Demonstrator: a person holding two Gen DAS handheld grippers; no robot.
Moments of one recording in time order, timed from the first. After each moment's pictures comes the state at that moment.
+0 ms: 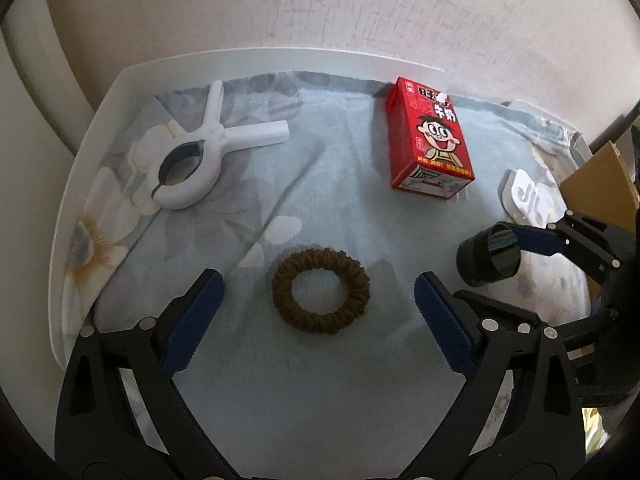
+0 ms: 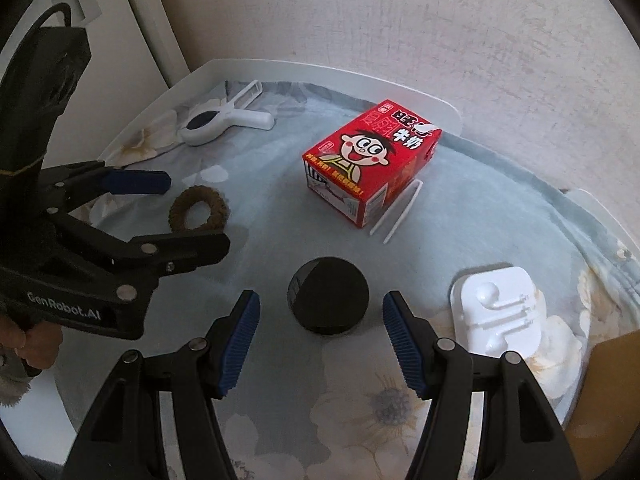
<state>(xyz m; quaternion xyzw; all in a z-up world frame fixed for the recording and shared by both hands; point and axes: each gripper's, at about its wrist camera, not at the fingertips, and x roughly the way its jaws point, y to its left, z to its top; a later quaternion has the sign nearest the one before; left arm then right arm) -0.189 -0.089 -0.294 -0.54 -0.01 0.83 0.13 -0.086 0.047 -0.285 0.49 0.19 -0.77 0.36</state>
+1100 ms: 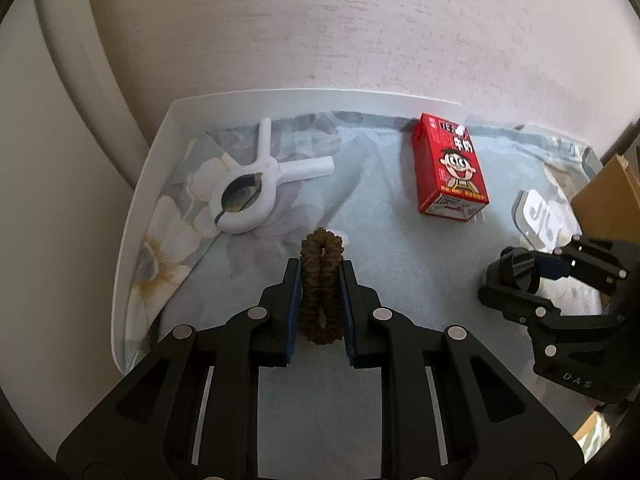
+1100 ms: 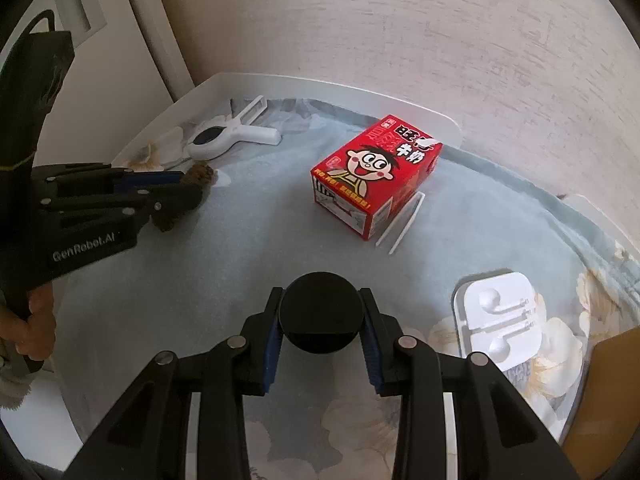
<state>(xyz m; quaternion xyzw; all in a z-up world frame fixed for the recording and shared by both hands) -0.180 -0.106 -0.268 -0.50 0.00 0.86 0.09 -0.080 0.045 -0.281 0.48 0.17 -0.78 0.36</state>
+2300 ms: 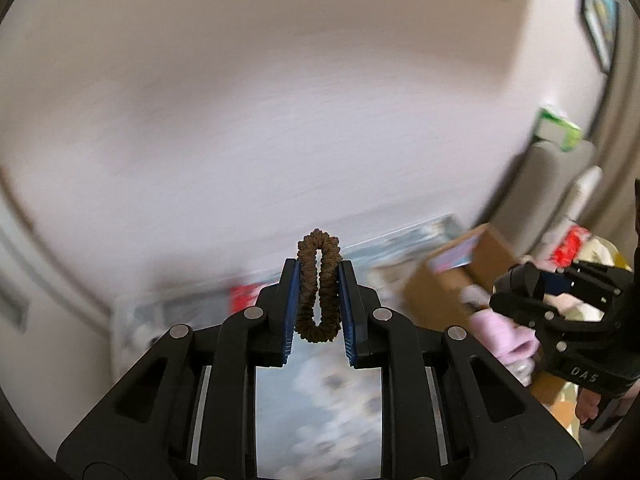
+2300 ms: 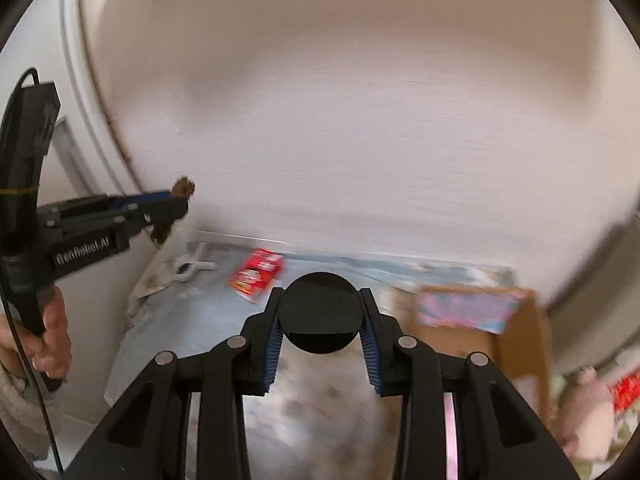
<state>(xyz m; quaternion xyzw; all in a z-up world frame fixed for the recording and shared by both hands) -0.138 0.061 -0.053 -0.37 0.05 0.90 0.23 -0.044 0.226 -0.080 0.38 0.06 -0.89 0.25</state>
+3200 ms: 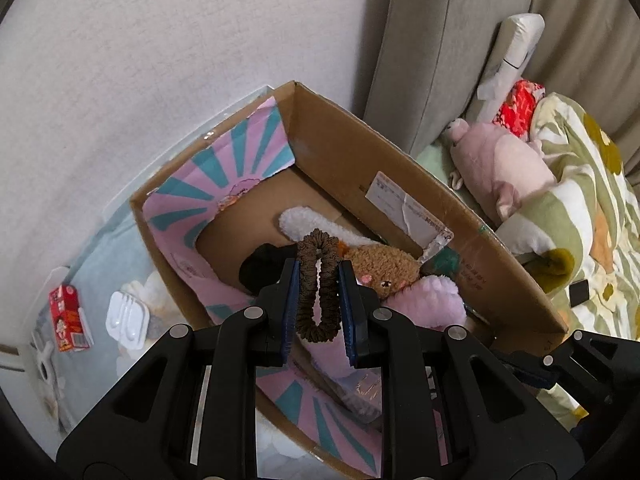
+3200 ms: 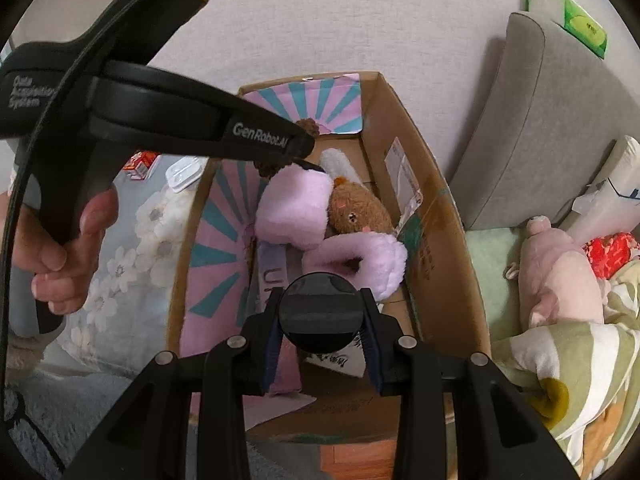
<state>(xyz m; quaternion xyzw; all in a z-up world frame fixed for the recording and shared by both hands) -0.093 0.309 -0.180 -0.50 0.20 0.77 0.33 0.020 0.376 -0.187 0.50 0.03 -0.85 0.12</state>
